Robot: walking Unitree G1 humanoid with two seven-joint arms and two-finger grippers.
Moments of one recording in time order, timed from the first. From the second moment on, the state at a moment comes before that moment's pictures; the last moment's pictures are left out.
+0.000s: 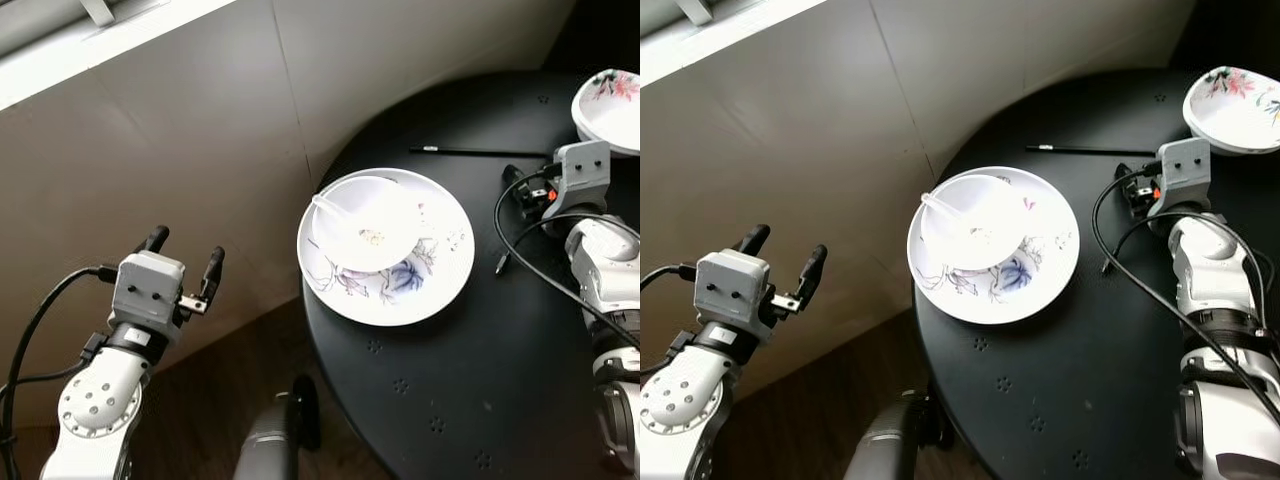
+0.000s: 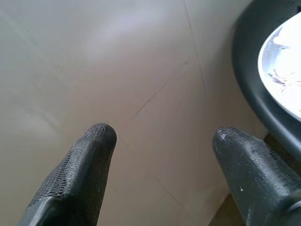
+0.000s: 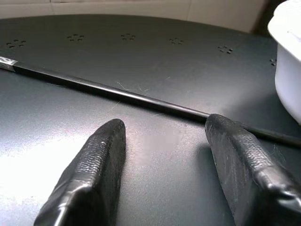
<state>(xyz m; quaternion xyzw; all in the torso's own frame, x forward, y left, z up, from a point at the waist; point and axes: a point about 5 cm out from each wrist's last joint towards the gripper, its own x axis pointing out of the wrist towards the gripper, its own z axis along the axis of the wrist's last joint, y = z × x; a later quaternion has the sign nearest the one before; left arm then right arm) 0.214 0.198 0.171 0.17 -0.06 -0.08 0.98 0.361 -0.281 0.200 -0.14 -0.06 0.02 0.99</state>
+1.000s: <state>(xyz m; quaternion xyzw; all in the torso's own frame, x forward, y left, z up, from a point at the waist) 0.208 0.200 0.176 0.18 -0.06 -0.08 0.98 0.389 -0.257 0.256 -0.12 -0.15 0.08 0.98</state>
